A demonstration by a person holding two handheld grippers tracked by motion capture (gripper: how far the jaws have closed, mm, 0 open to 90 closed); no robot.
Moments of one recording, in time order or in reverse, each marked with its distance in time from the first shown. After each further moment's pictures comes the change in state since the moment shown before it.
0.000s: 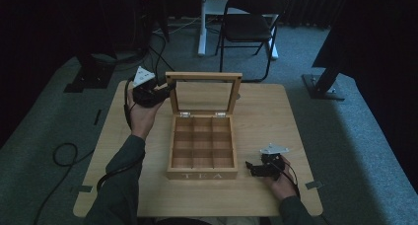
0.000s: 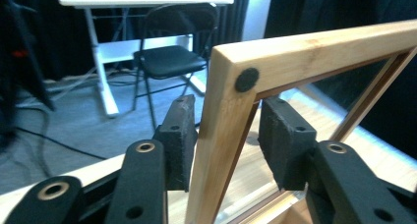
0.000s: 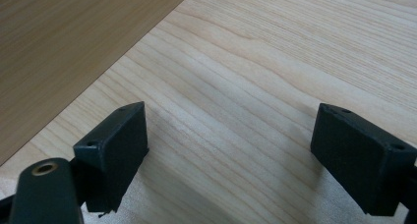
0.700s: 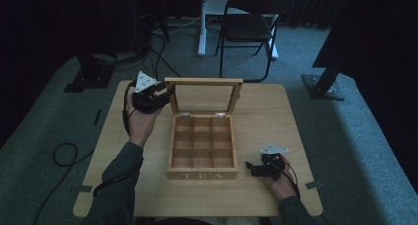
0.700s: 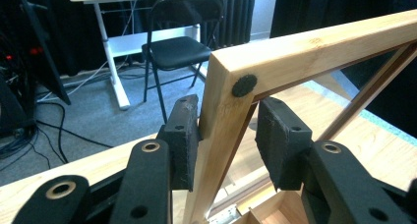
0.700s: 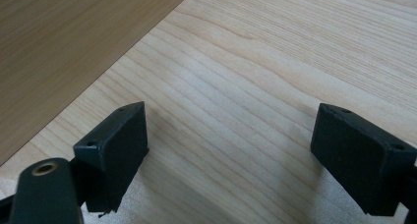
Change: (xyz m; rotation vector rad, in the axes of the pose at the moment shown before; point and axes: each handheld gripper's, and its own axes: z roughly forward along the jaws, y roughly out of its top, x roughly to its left) left arm -0.016 -0.003 -0.016 0.039 0.031 0.024; right arm 0.000 0.000 0.000 -0.001 -0.001 -0.001
